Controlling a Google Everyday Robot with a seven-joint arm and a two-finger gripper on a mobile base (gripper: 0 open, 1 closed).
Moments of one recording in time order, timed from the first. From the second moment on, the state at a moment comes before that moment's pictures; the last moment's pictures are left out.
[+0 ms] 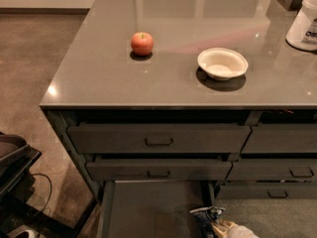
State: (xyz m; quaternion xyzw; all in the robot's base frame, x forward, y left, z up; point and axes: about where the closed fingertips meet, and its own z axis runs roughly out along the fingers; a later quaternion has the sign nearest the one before) arm 0.396 -0.254 0.289 -0.23 0.85 0.19 0.43
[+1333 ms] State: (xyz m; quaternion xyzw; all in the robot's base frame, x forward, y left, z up) arm 0.368 -0.272 0.535 -0.29 0.74 0.01 0.60
